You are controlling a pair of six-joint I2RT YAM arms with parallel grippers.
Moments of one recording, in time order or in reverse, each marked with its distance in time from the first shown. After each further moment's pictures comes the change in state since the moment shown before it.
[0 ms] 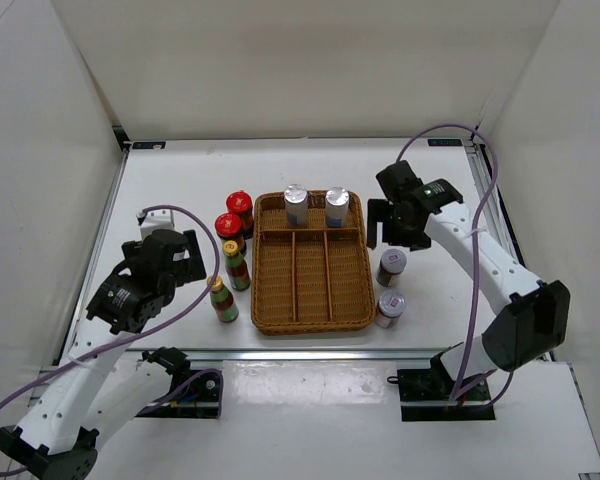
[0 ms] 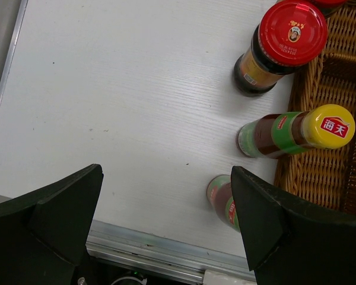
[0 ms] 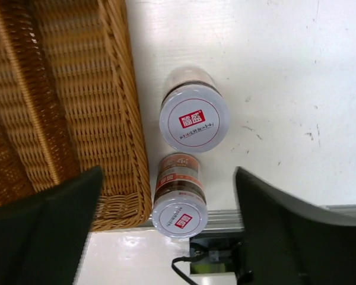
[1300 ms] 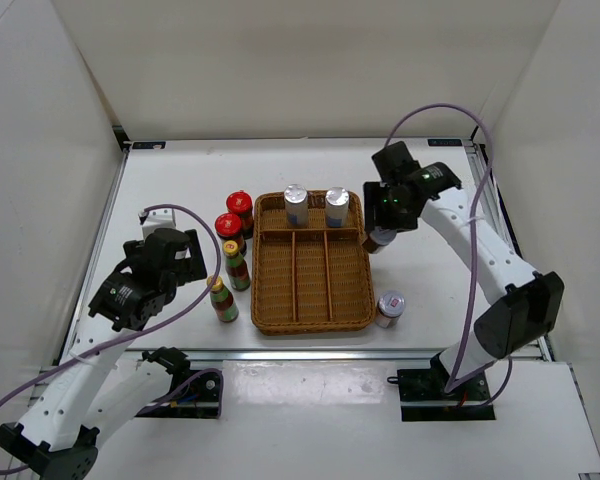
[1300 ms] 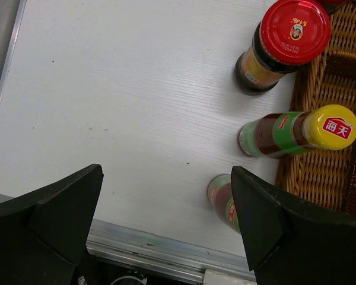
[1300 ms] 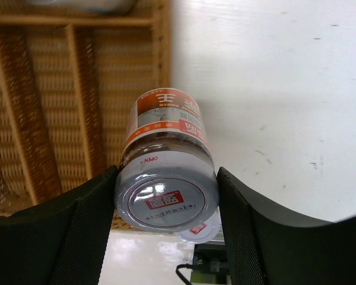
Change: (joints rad) left arm 0.000 0.014 0.000 0.000 0.000 -0.002; right arm -0.003 0.074 0.177 -0.022 -0.046 -0.072
